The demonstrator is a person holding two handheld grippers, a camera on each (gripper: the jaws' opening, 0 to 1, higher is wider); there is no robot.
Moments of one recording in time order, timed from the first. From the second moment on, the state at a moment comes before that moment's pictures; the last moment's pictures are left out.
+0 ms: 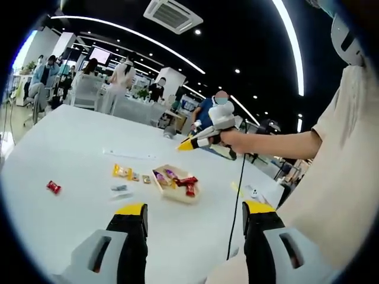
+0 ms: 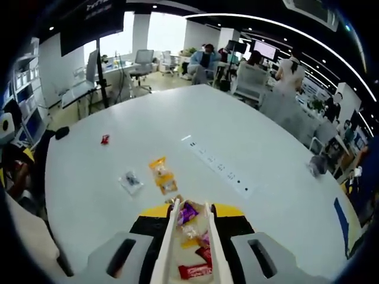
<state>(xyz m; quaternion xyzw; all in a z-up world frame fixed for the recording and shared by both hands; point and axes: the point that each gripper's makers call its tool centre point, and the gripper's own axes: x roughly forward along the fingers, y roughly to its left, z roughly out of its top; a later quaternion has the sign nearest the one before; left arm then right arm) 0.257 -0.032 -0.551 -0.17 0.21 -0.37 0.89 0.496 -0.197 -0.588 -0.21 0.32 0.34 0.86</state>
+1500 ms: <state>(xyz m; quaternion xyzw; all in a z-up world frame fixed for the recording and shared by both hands) 0.267 -0.014 -0.557 -0.19 0.21 -0.35 0.90 0.488 -0.121 -0.616 -0.24 0.33 0.42 0.81</state>
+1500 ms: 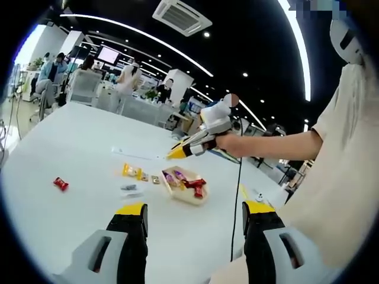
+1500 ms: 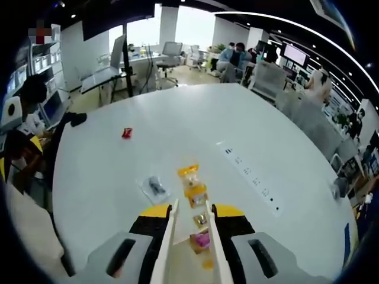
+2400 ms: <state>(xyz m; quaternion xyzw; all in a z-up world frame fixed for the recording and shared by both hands) 0.268 0.002 -0.568 -0.20 0.21 -0.32 0.90 0.481 -0.078 -0.645 -0.27 0.34 0.47 0.77</state>
